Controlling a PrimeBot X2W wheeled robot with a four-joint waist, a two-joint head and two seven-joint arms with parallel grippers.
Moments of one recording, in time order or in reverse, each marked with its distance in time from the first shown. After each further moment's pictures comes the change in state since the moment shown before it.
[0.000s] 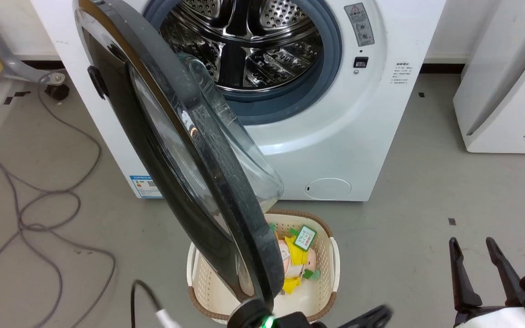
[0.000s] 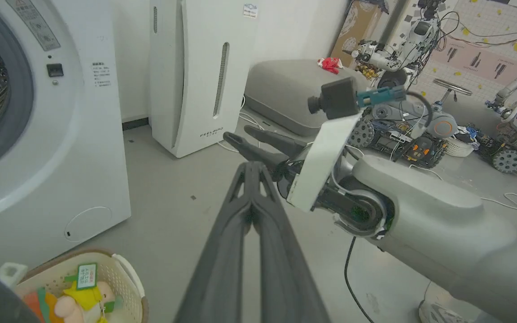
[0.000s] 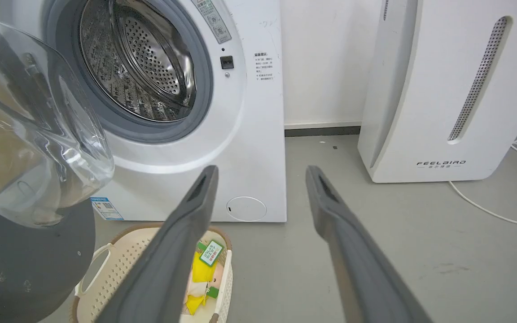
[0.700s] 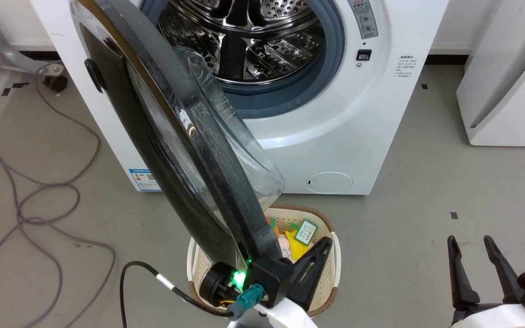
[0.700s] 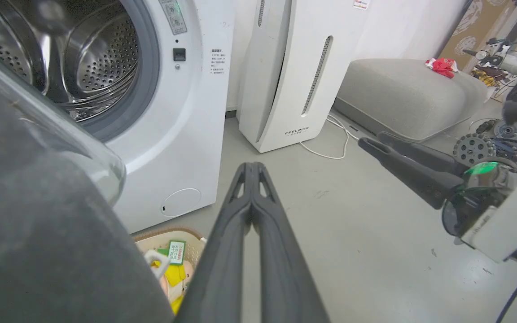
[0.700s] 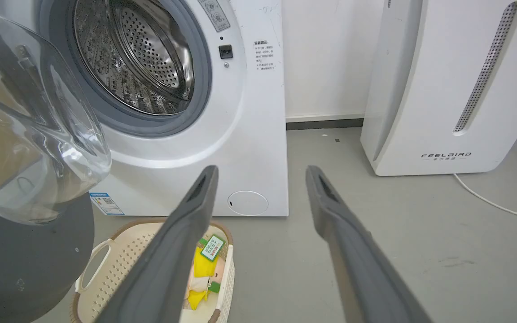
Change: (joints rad) left arm -0.139 -0.058 0.111 0.339 0.049 0.159 -0.138; right arm -0.018 0.000 0.002 0.030 0.006 0.000 -0.011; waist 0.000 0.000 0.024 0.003
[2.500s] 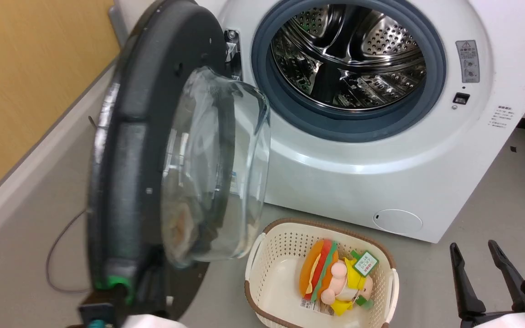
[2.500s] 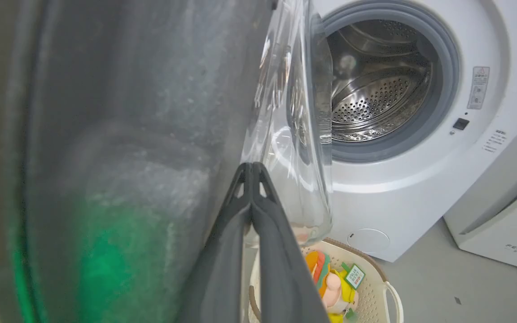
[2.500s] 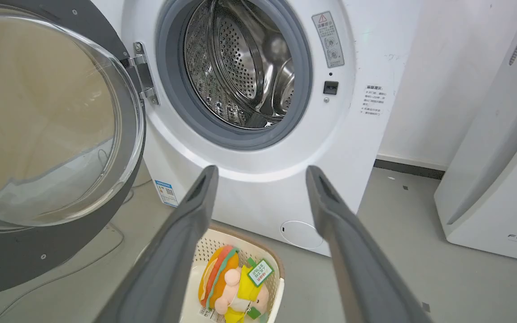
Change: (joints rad) left arm 0.274 0.155 0.342 -0.152 -0.102 0.295 -0.134; right arm 0.069 0.000 -0.010 -0.135 -0.062 0.000 0.085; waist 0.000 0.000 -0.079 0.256
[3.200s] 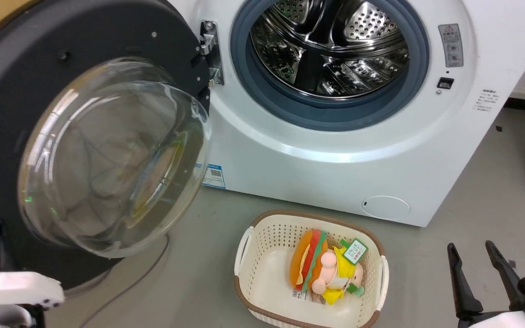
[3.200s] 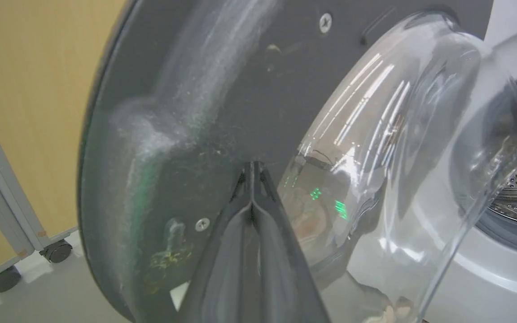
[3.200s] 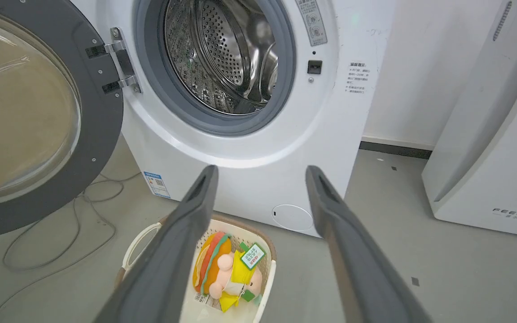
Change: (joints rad) left arm -0.177 0.152 0.379 0.380 -0.160 -0.078 -0.171; right arm -0.002 0.000 0.011 0.002 0.003 0.000 0.013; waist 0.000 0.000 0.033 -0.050
